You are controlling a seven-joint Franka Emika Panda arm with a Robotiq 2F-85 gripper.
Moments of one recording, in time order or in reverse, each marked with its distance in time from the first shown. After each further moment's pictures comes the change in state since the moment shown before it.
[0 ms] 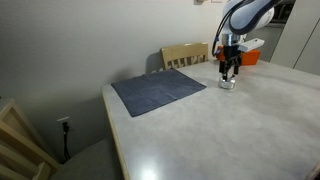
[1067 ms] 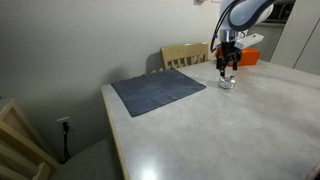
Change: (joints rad) arm 0.042 -0.027 -0.015 0.006 -0.051 -0.006 0.124
